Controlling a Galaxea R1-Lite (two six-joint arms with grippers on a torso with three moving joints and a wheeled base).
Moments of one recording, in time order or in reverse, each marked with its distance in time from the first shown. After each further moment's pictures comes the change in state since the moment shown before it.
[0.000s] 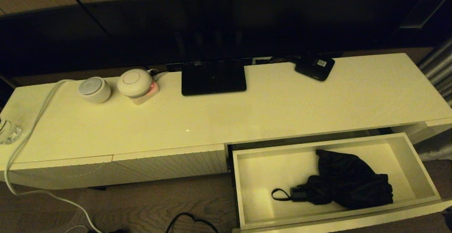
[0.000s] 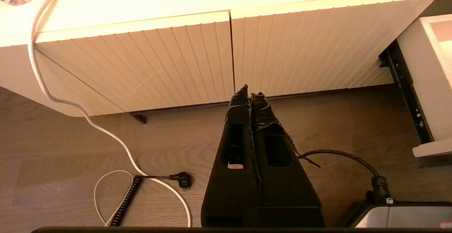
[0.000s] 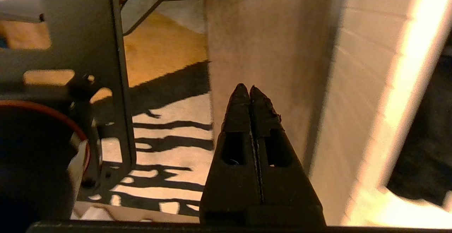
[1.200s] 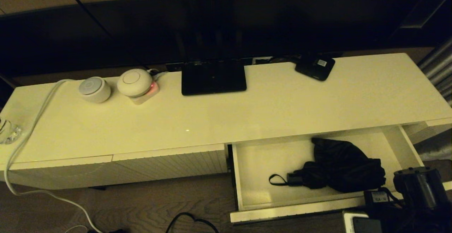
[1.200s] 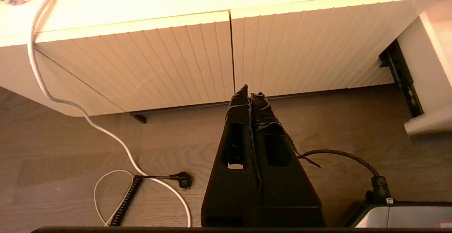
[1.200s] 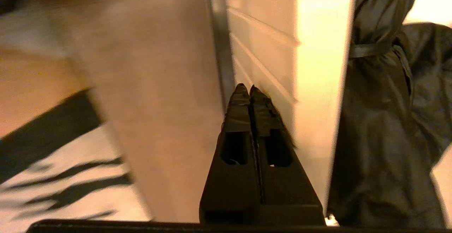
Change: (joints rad) left arm 0.000 0.000 0.000 0.000 0.000 0.000; right arm -0.063 0.446 0.087 -0.899 -0.073 -0.003
